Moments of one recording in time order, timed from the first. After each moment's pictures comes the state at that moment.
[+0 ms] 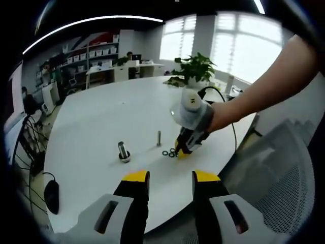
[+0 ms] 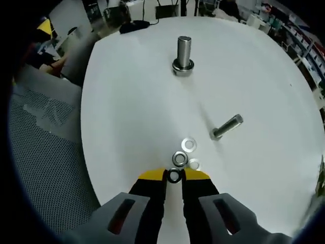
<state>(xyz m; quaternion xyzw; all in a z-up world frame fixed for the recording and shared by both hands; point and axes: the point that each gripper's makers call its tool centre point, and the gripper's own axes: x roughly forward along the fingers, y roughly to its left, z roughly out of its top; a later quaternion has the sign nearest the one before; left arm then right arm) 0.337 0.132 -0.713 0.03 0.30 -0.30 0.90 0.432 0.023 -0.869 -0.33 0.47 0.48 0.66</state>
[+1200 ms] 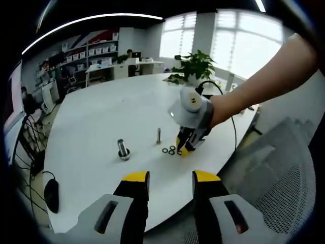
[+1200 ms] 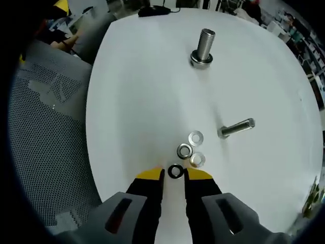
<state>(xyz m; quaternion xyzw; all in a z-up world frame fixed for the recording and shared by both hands) 0.336 0.133 -0.717 0.04 0.31 -0.30 0.90 0.426 0.013 -0.870 -0.39 0.47 0.50 0.61</state>
